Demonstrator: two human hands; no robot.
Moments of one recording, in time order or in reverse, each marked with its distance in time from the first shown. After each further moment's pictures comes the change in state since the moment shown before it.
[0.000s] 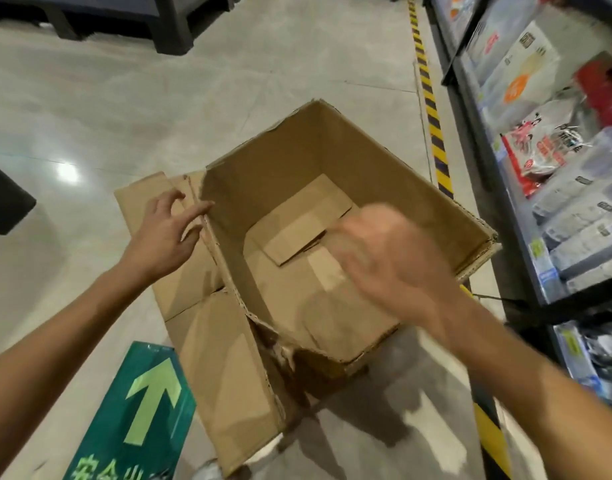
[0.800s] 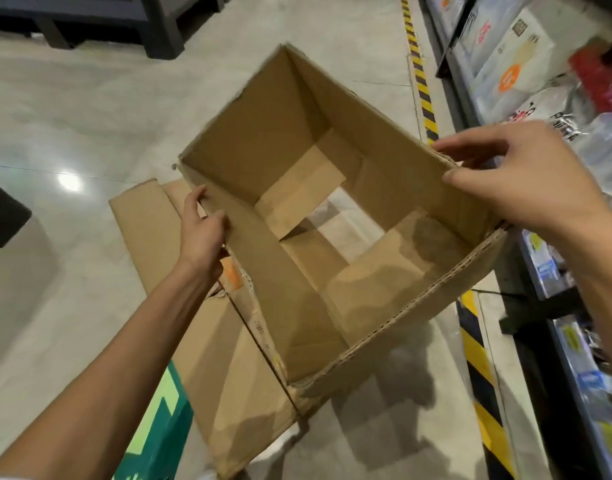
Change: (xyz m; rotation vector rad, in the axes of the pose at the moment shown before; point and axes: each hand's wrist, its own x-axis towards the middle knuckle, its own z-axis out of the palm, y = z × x) left_hand 0.022 0.118 0.016 -1.249 0.230 -0.693; right_hand 0.008 0.071 -0.111 0.340 0.051 0.528
